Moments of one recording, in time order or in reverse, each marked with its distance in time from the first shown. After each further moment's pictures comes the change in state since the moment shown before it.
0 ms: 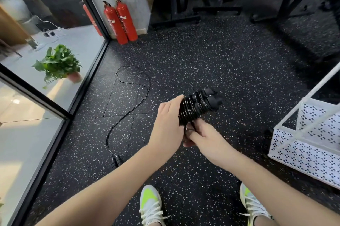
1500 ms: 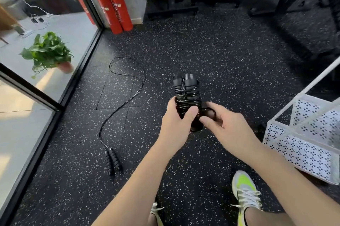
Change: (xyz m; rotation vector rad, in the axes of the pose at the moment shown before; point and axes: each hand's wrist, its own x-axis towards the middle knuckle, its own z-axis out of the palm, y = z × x) left_hand -0.006 0.010 0.032 -0.749 -0.095 -0.464; right_hand -0.016 0.000 -0.055 -0.456 0.217 -0.119
